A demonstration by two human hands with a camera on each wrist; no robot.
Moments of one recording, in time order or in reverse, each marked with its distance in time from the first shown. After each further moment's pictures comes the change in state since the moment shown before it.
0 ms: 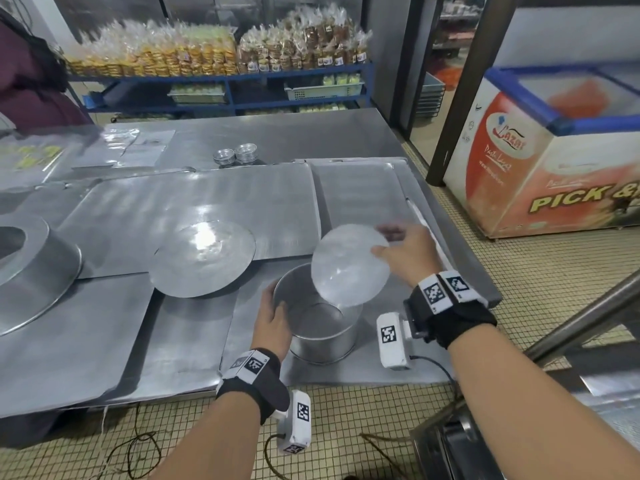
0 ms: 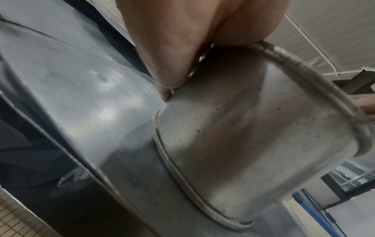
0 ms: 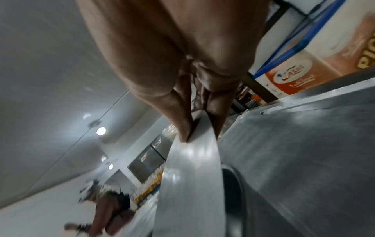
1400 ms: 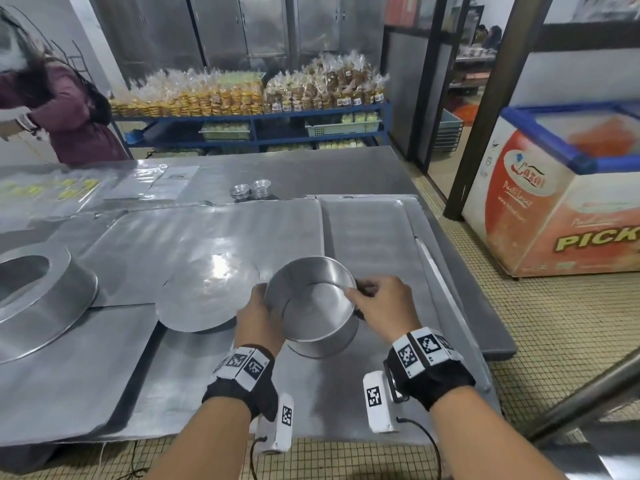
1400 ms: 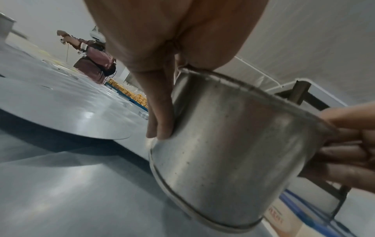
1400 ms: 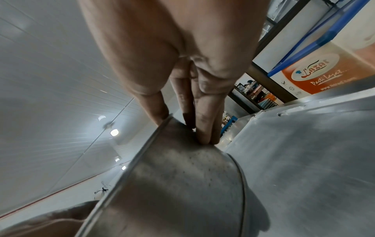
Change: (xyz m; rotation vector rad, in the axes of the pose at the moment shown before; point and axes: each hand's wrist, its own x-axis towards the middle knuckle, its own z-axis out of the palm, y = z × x) left_hand 0.038 0.074 0.004 0.474 0.168 -0.033; right_hand 0.007 0.012 0.026 0.072 -0.145 -0.062
